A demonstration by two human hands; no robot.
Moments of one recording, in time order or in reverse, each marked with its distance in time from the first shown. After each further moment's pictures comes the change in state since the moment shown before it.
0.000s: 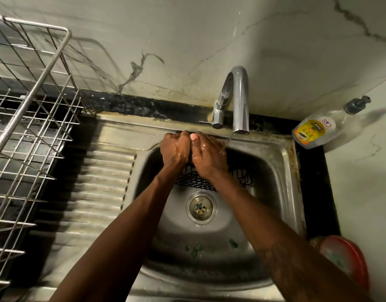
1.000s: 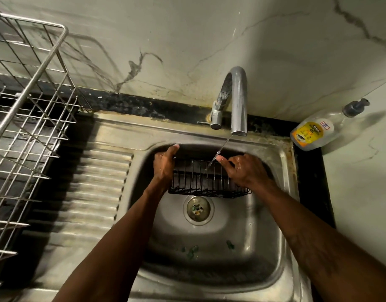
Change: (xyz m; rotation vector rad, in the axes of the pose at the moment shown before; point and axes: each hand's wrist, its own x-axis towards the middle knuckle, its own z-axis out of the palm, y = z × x) left_hand 0.016 -0.081 -0.006 -0.262 -0.145 -0.047; right_hand -0.013 0.098 -0.054 -0.491 -0.246 -0.024
